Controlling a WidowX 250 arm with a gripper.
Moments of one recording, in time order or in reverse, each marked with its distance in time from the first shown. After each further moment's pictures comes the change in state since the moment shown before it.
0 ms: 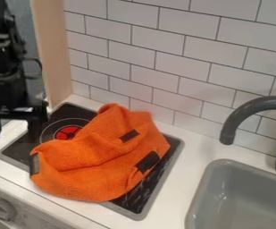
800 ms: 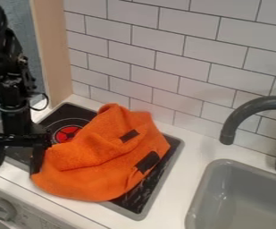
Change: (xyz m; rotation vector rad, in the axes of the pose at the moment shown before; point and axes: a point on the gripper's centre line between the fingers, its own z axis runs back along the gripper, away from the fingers) arm 0.004 -0.003 -0.052 0.027 0.051 0.059
